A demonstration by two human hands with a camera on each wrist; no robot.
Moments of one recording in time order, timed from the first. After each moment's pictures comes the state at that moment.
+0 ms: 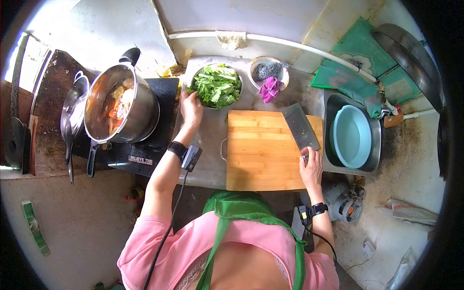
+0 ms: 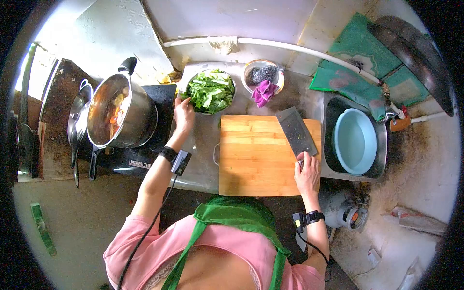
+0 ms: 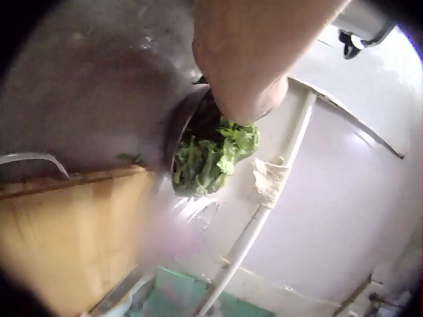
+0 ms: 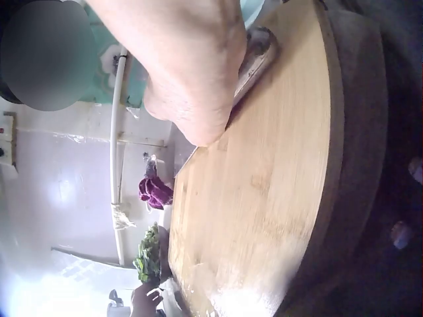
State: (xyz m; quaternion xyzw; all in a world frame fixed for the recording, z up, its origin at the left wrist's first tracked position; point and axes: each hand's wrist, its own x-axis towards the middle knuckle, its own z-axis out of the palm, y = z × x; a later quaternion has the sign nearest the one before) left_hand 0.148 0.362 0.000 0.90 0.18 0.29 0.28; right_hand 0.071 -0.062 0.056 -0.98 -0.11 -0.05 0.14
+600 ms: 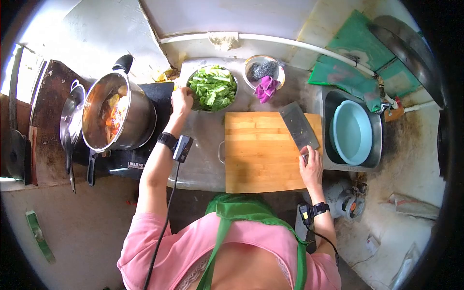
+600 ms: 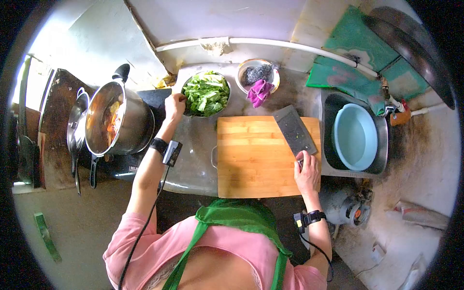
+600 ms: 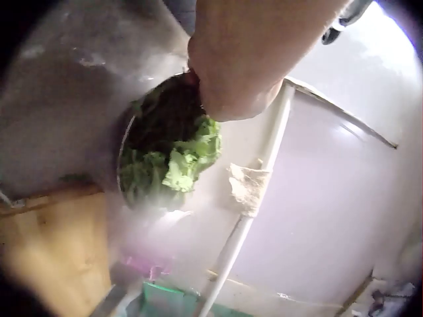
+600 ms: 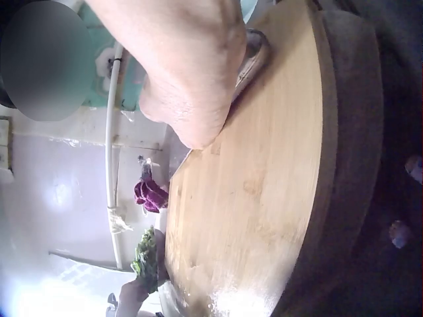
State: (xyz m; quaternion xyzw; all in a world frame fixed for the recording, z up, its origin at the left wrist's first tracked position) left_hand 0.186 0.394 0.024 0.94 0.21 0.13 0.25; right_hand 0.071 -0.065 0.051 -0.98 -0.10 -0.05 0.16
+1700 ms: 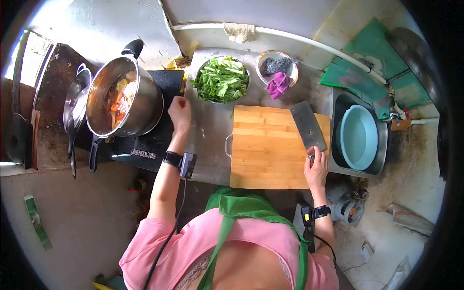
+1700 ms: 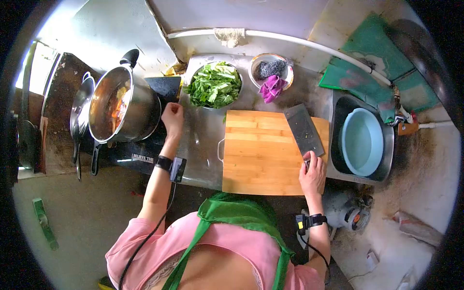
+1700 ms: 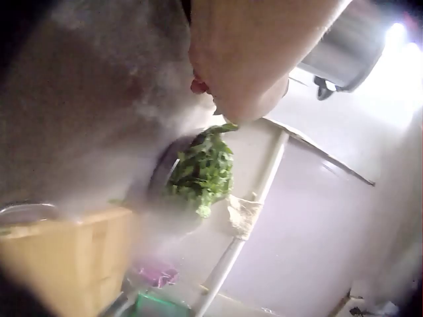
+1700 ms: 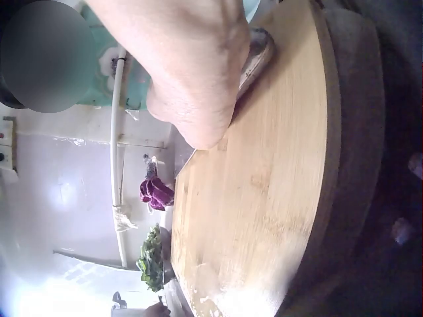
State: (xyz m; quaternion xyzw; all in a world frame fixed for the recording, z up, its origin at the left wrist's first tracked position) left_hand 0.108 0.392 0.009 0.85 0.29 0.25 0.37; right_hand 0.069 -0.061 0.053 -0.99 -0.09 -0.04 0.13
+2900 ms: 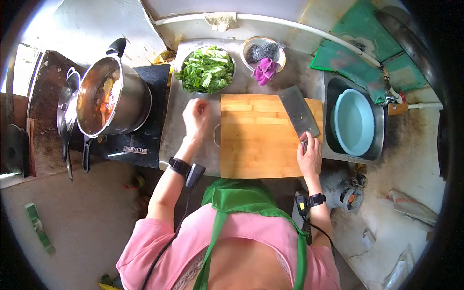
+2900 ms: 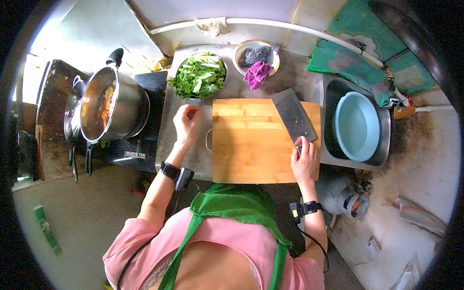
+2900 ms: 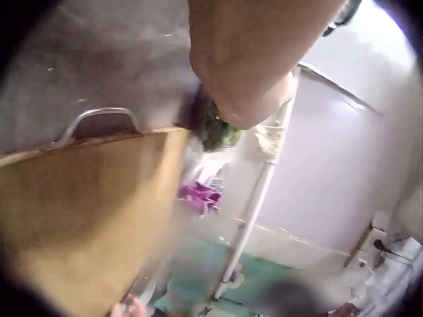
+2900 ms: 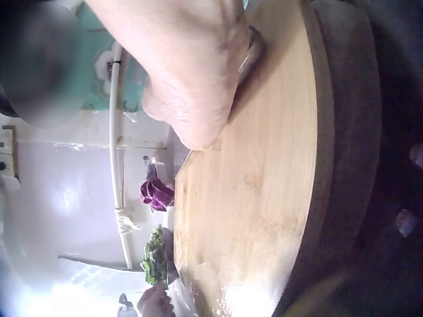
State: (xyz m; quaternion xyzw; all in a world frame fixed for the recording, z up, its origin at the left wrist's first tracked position) left_hand 0.091 0.299 0.024 0.88 0.14 0.23 0.40; right_hand 0.067 -0.063 0.050 -0.98 -0.07 -0.04 0.16
